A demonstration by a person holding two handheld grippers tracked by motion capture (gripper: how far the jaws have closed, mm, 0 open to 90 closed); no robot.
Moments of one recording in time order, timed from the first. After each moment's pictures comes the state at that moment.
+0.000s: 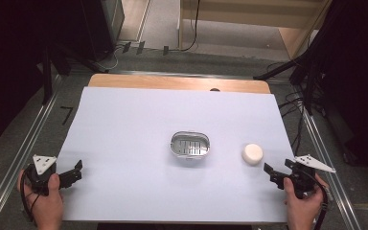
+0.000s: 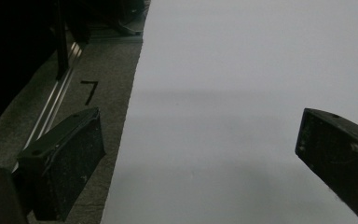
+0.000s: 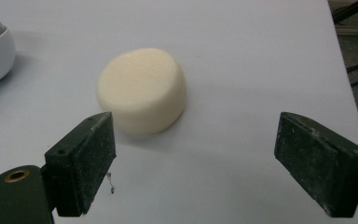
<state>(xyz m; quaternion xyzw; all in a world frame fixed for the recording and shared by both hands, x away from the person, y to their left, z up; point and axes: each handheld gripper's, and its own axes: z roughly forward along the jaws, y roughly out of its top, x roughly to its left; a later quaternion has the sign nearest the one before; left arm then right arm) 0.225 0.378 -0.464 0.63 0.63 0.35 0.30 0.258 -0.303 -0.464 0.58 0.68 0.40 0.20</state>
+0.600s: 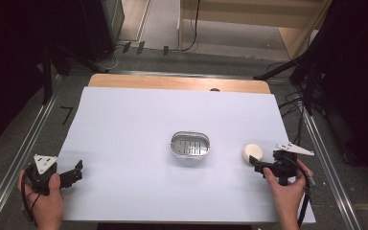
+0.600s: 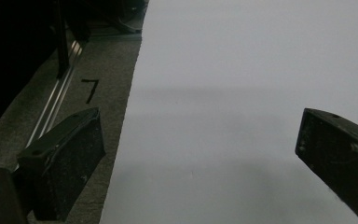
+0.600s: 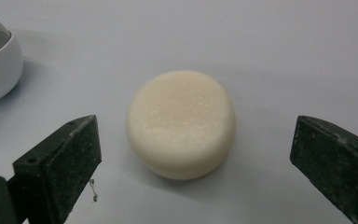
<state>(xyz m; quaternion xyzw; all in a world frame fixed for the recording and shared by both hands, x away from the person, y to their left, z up) 0.226 0.378 -0.464 0.63 0.63 0.35 0.29 0.294 -0.266 -0.460 0.58 0.70 0.38 0.18</state>
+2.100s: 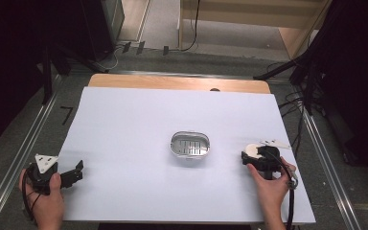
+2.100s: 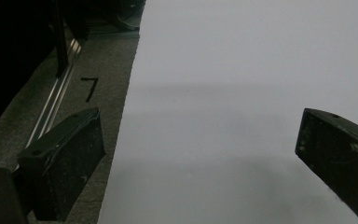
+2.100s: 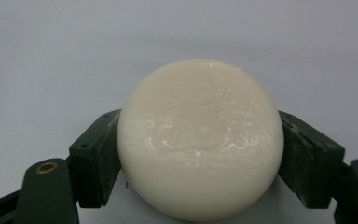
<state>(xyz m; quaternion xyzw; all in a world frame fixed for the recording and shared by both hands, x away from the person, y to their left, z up) 0.228 0.377 -0.465 0.64 0.62 0.35 0.29 0.315 -0.232 -0.480 0.63 0.69 0.31 0.20</state>
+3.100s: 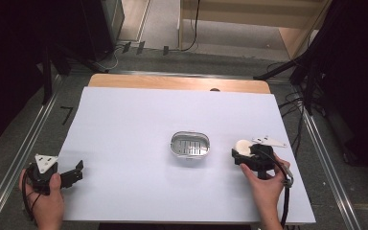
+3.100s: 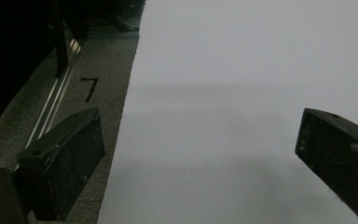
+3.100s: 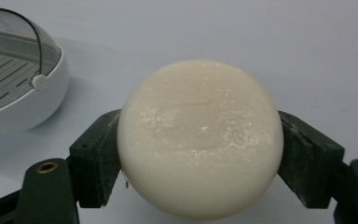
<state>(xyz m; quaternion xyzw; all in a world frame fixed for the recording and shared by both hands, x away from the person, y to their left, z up) 0.228 0.377 -0.465 0.64 0.63 0.35 0.29 0.305 -0.201 -0.449 0.57 0.71 0.36 0.19</state>
